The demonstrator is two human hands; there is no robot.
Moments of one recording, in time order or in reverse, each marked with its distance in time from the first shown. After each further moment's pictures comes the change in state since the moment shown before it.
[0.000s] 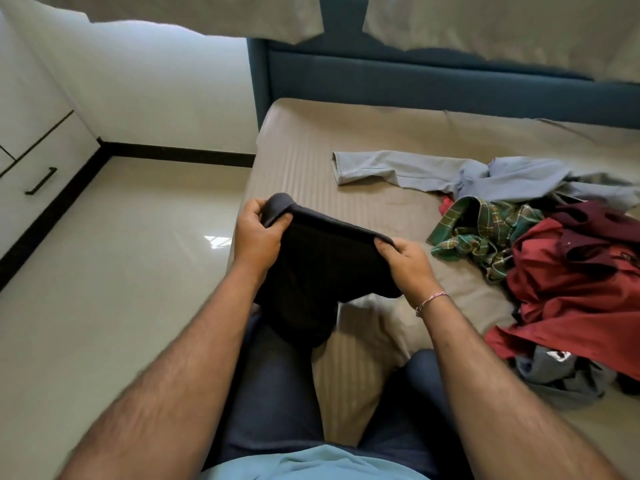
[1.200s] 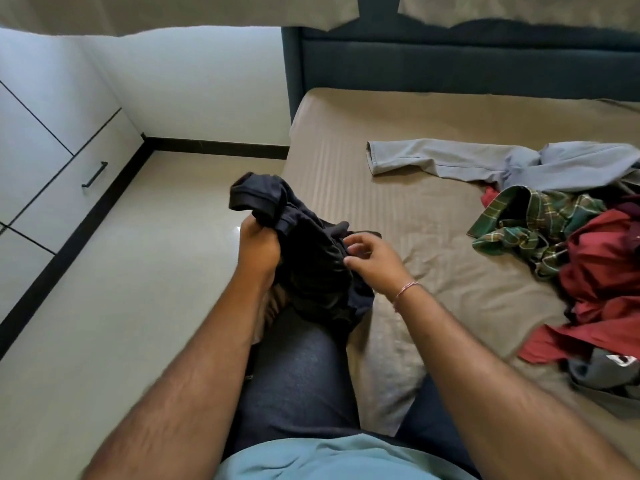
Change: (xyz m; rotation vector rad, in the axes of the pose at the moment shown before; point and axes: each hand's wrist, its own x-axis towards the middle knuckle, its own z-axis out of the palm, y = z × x) left_hand -0.014 -0.004 -0.056 -0.031 0.083 -0.112; right_hand -0.007 -0.011 0.103 -0.105 -0.248 -0.018
